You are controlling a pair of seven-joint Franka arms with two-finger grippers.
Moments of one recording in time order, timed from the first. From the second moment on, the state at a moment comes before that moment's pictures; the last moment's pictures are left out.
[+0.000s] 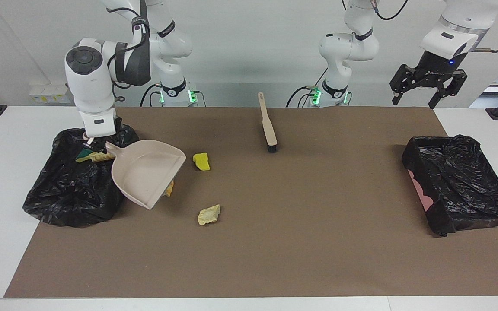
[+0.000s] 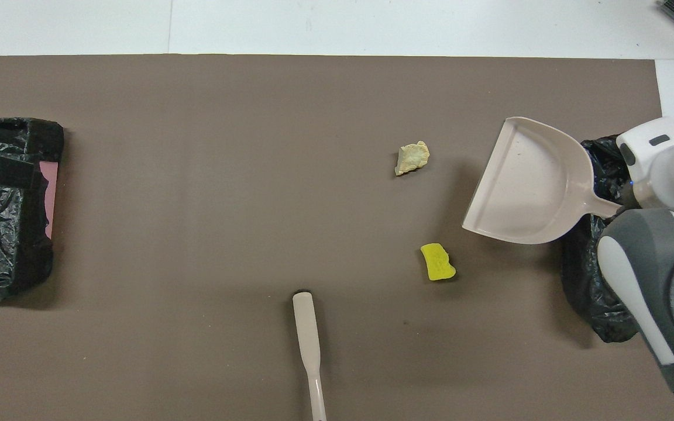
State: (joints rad) left arm -0.19 0.00 0.08 -1.41 -0.01 1.50 0.08; right arm 0.01 0.01 0.00 -1.92 -0.26 1.86 -0.96
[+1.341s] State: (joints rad) left arm -0.19 0.00 0.08 -1.41 -0.01 1.50 0.08; right arm 0.47 0.27 0.00 -1.69 0.17 1.85 0.35
